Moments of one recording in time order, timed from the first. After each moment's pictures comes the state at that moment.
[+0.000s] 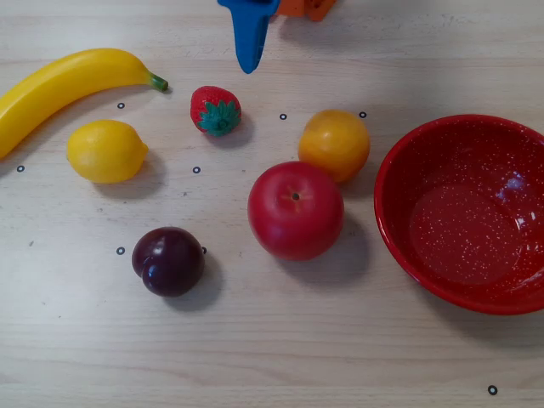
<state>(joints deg) -9.8 125.9 117.1 75.9 6.4</state>
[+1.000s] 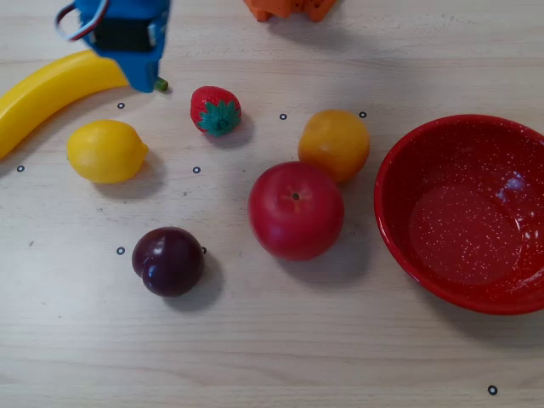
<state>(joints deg) -28.9 75.5 59.8 101.7 36.0</state>
